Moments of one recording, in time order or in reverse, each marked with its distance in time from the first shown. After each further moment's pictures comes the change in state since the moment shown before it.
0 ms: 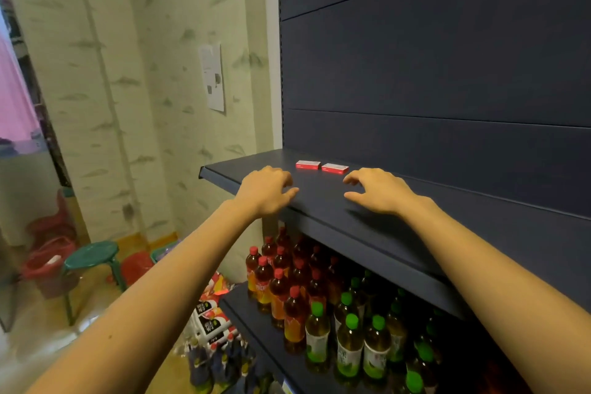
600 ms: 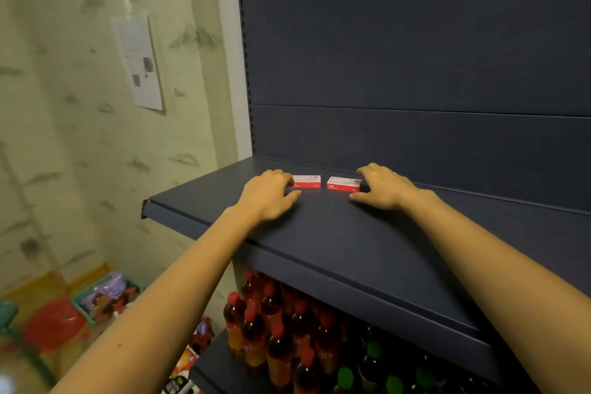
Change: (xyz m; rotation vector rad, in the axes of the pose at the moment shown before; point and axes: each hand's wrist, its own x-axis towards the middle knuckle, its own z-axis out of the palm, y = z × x) left_hand 0.176 -0.106 0.096 -0.137 -0.090 0.190; right_hand 0.177 0.030 0.062 -0.084 -0.072 0.341
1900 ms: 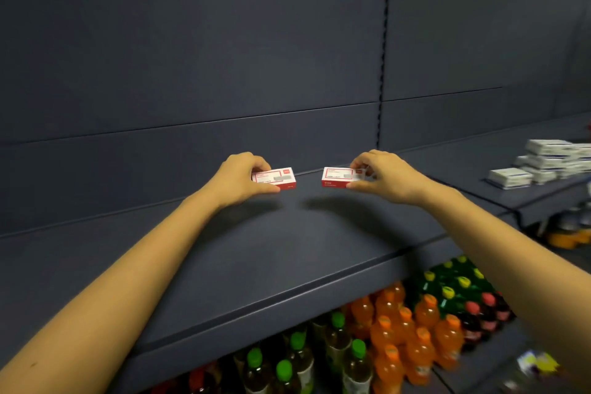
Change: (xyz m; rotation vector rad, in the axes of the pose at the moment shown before) left_hand 0.067 0.163 -0.006 -0.598 -0.124 0.870; right_hand -0.227 0.072 -0.065 -0.042 0.376 0.654
